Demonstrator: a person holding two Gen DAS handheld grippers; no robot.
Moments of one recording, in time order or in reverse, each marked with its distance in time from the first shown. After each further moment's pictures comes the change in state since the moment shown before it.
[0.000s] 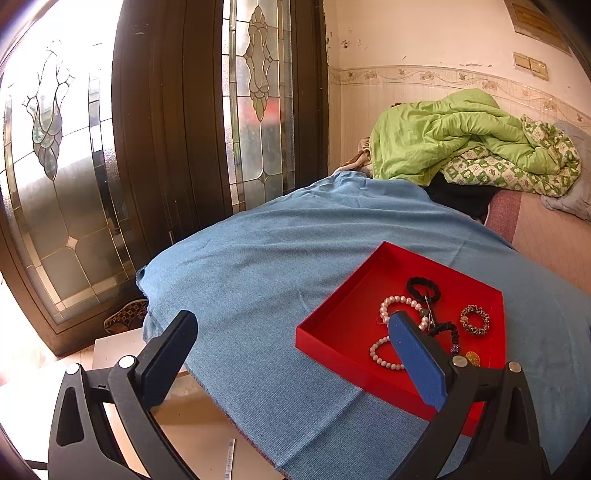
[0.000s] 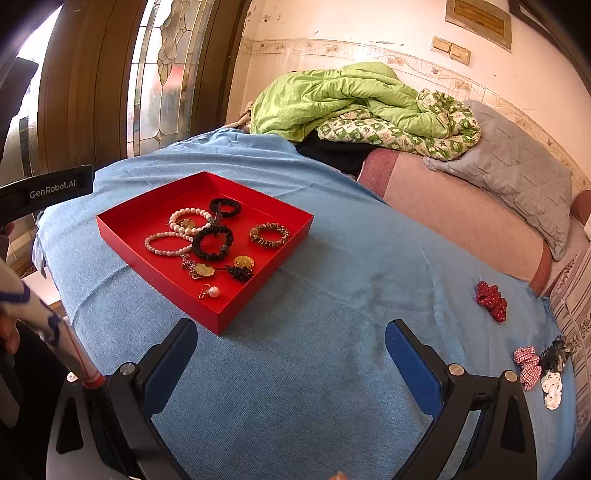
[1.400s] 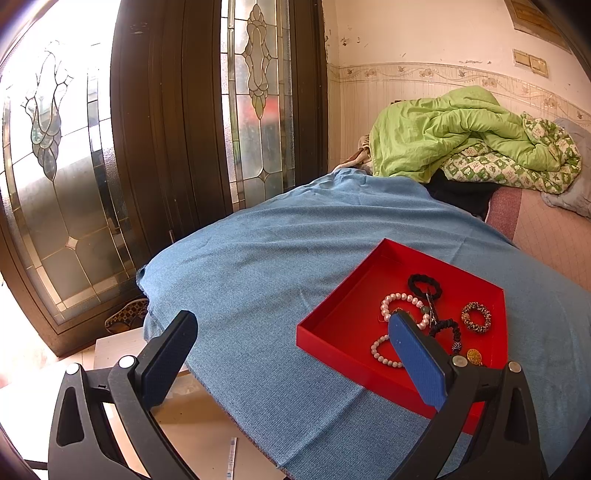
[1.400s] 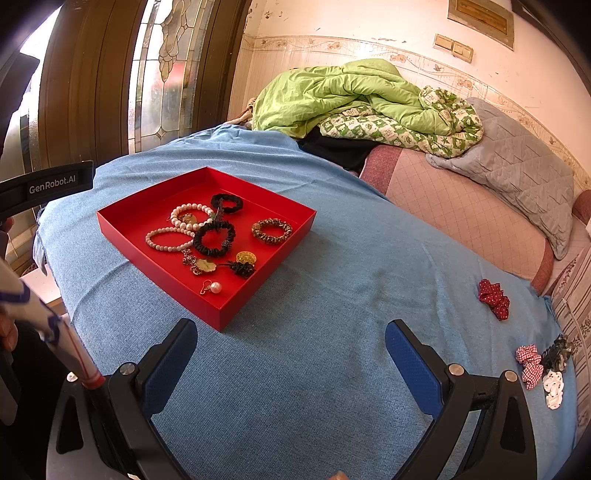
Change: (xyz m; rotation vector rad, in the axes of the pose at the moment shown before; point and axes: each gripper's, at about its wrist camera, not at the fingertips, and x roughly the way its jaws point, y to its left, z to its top) left arm 0.001 0.000 -0.001 0.004 0.001 0.002; right arm 0.004 -0.003 -0.003 -0.007 0.010 0.009
